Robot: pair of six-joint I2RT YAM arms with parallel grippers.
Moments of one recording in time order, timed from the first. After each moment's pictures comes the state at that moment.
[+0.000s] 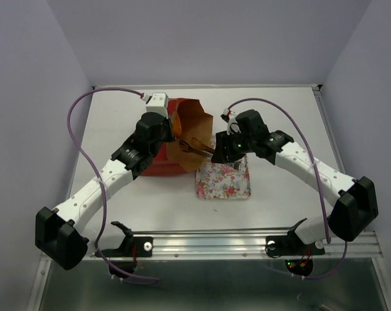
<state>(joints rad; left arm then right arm) -0.59 1.19 1.01 -0.17 -0.33 -0.31 0.62 1.40 1.18 -0.53 -0.36 0.35</state>
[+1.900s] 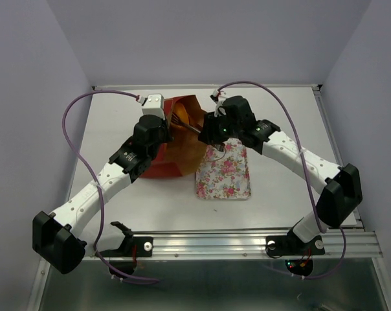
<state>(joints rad) -0.59 1.15 0.99 -0.17 -0.40 -0.31 0.68 1.60 1.40 -0.38 -0.17 0.37</state>
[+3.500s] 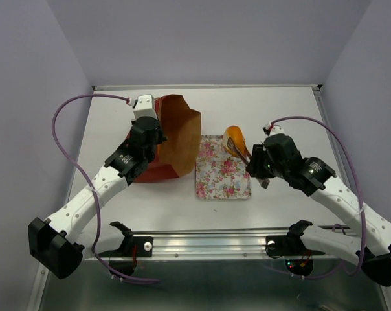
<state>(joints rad) -0.59 1.10 0.99 -0.22 -0.55 -0.36 0.68 0.97 1.05 -0.81 0.22 0.56</state>
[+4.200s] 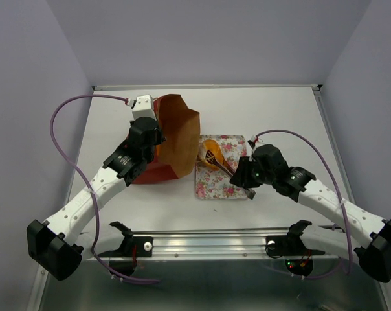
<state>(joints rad) -0.59 1.09 0.99 -0.24 -0.56 -0.36 0.68 1.01 0.76 -0.47 -0.06 0.62</state>
